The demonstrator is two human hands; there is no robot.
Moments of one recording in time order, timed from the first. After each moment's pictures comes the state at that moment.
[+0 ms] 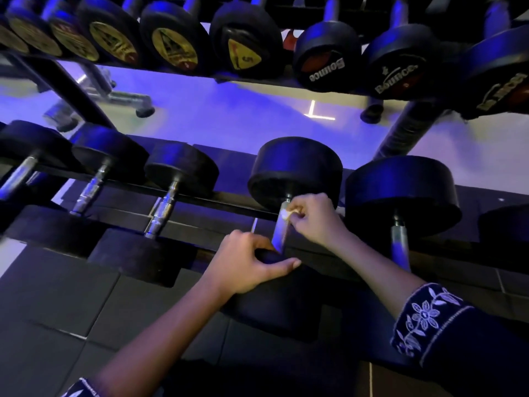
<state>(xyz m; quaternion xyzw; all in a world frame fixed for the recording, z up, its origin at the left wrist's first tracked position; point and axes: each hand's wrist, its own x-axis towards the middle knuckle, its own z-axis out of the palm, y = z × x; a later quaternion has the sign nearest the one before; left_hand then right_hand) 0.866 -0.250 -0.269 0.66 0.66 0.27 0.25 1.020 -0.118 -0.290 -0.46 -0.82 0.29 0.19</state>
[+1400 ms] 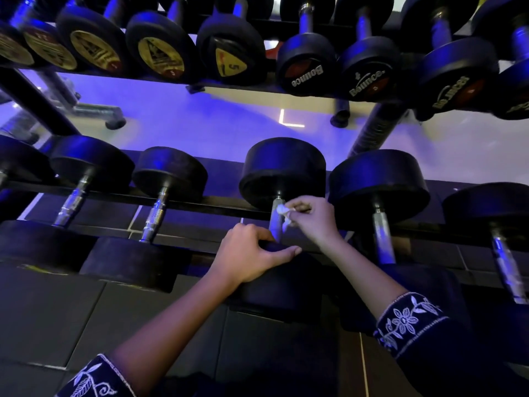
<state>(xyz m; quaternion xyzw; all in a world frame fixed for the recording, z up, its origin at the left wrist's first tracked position) 0.865 -0.248 -0.271 0.66 0.66 0.26 0.24 1.017 -0.151 -0.295 -0.58 -0.62 0.42 0.32</state>
